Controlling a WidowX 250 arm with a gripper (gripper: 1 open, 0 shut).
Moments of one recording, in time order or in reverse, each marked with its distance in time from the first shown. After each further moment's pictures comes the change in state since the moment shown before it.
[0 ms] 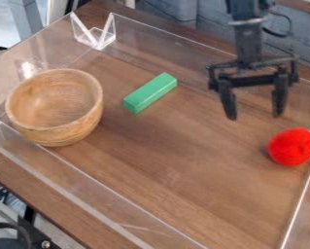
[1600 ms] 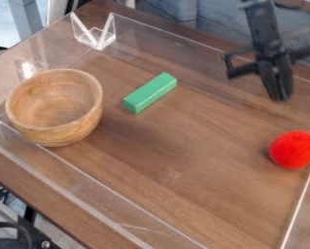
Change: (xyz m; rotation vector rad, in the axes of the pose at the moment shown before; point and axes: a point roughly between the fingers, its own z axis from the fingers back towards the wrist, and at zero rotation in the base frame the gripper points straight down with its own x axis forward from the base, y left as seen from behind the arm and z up) arm -0.011 -0.032 0.014 -0.184 -0.063 0.036
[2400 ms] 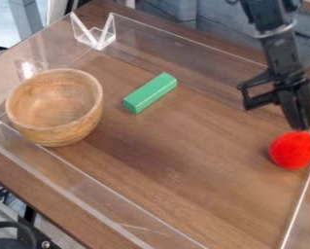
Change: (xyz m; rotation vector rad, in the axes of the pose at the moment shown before) arm -0.018 -0.002 -0.003 -0.069 -0.067 0.079
